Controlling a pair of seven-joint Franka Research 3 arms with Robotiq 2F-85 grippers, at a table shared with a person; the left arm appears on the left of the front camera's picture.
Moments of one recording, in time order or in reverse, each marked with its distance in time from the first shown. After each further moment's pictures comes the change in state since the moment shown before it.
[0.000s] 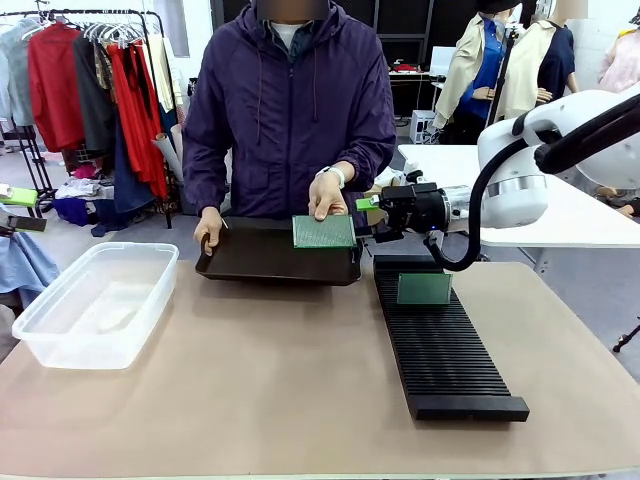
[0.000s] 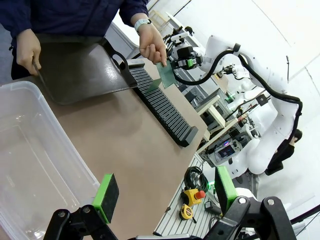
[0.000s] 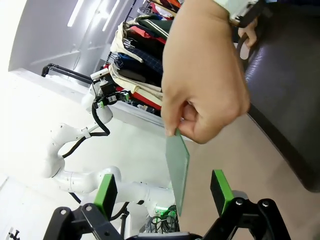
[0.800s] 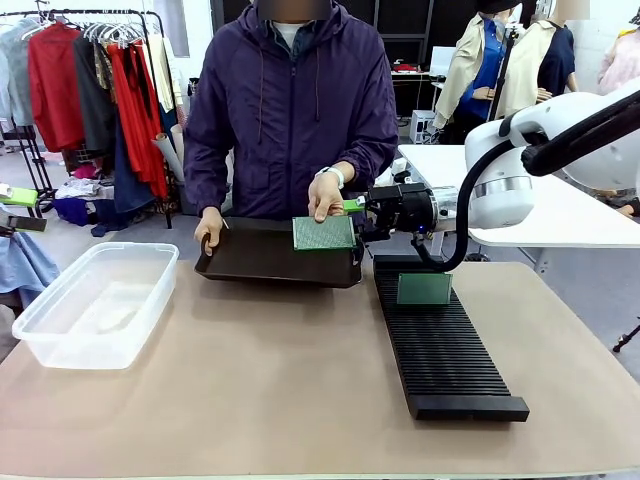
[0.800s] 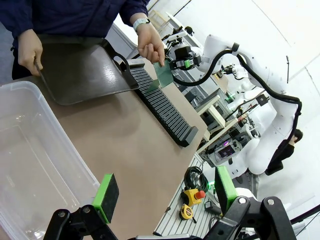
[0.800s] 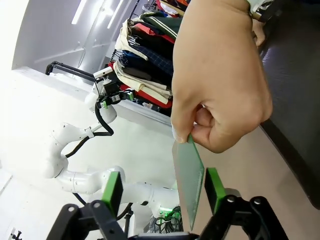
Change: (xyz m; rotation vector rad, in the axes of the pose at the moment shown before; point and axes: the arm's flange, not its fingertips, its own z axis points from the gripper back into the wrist) left arm 0.000 0.000 0.000 0.000 0.000 0.000; right arm 0.001 -0.003 -0.020 0.025 0.011 -0.012
